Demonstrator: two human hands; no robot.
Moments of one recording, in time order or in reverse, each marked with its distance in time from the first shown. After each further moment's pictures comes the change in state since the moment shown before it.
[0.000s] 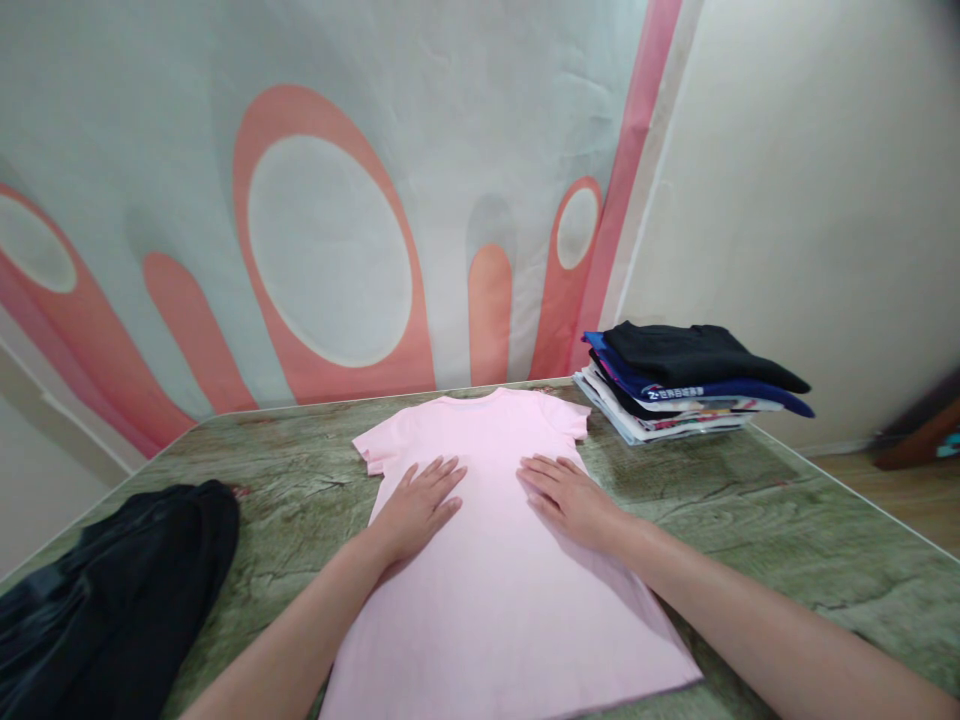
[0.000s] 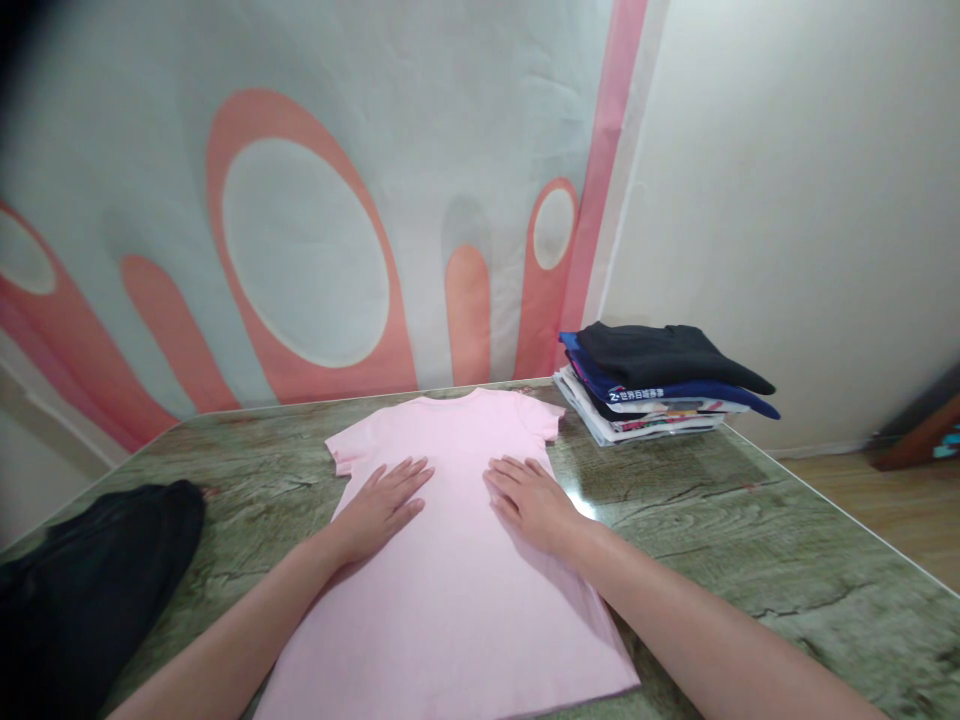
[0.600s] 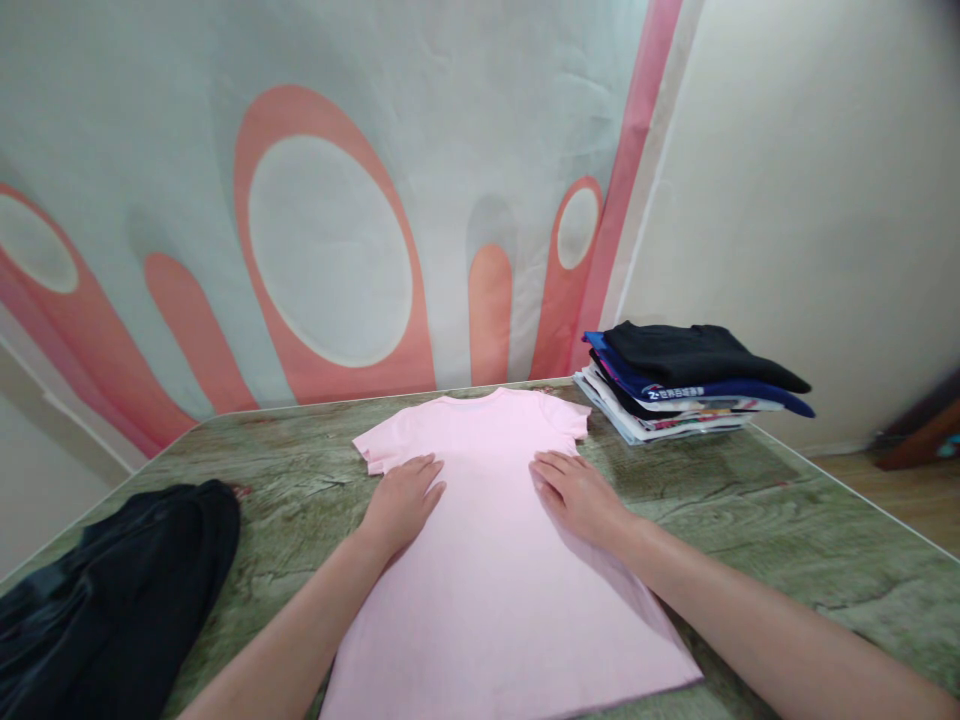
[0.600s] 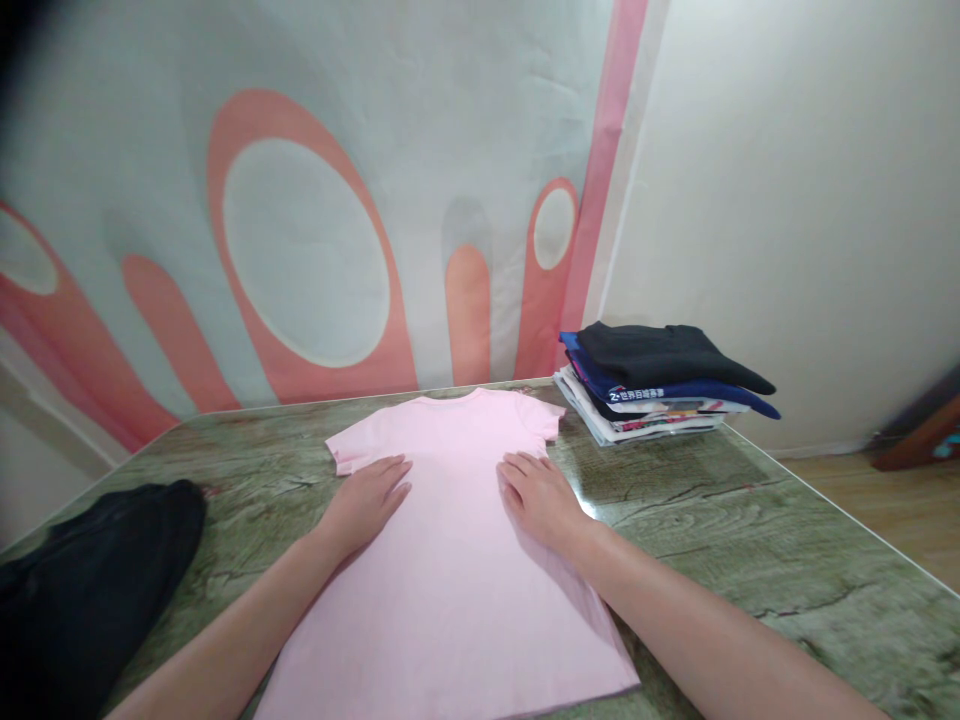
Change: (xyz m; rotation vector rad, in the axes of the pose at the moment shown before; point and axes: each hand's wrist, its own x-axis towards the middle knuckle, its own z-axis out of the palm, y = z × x) left_hand 0.002 -0.011 -0.003 0.164 0.206 -0.094; right_hand 0.000 0.003 0.000 -0.155 0.138 0.080
